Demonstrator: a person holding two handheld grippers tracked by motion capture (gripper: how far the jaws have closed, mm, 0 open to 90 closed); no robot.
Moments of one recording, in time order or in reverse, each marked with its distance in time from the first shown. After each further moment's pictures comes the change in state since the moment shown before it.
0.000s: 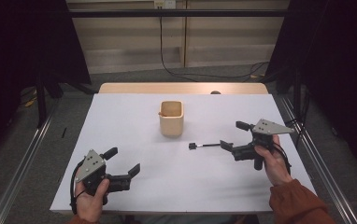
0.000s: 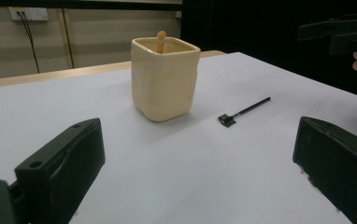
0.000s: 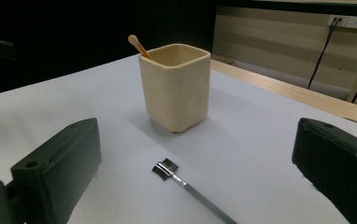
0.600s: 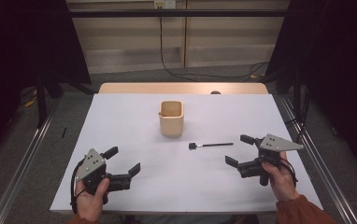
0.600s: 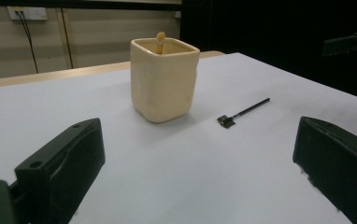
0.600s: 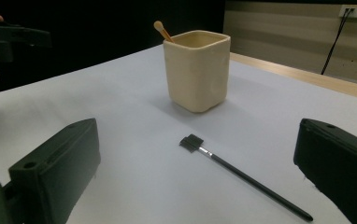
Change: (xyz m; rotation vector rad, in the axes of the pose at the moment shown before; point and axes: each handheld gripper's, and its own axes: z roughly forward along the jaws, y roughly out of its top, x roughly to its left) left arm 0.001 0.001 0.002 -0.003 -0.001 -0.006; right arm 0.022 -0.021 -0.032 -0.002 0.023 0.025
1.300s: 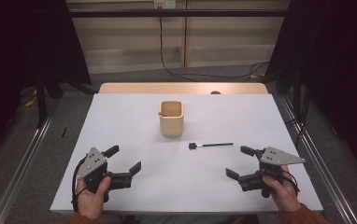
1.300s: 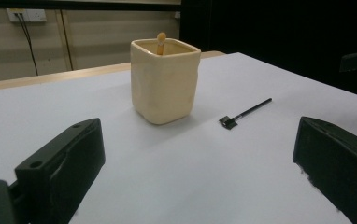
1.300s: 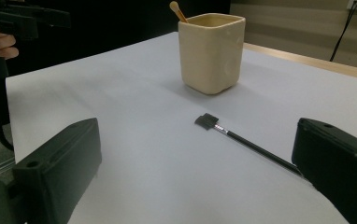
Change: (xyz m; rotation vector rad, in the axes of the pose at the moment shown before) left arm 0.002 0.000 0.005 0.004 -0.006 0.007; right arm 0.021 -0.022 -0.014 0.022 0.014 -0.010
